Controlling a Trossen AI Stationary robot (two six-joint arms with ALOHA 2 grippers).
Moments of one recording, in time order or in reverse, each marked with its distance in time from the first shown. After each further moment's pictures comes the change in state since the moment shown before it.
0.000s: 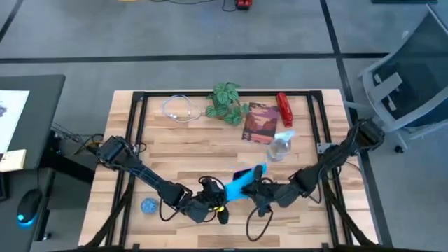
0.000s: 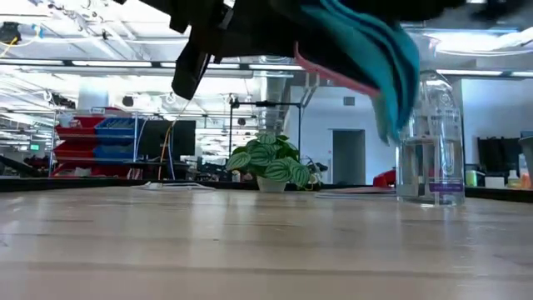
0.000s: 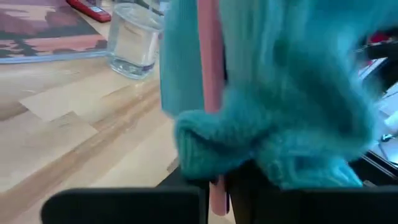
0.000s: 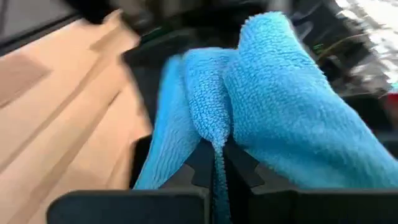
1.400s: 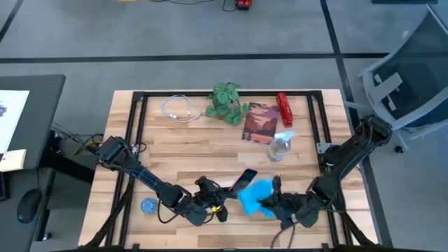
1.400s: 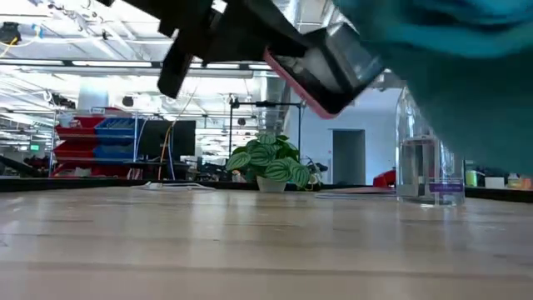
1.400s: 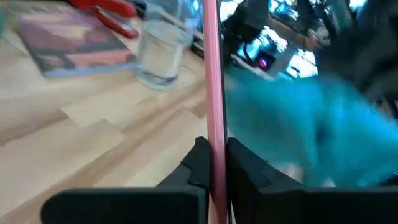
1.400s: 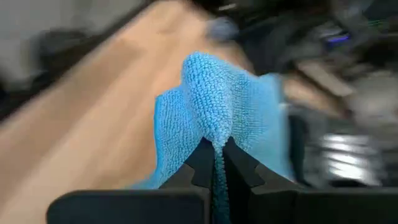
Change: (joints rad) left arm -0.038 -0.001 0.003 -0.084 -0.203 -0.045; right arm 0.241 -0.130 -0.001 -0.423 -0.002 0.356
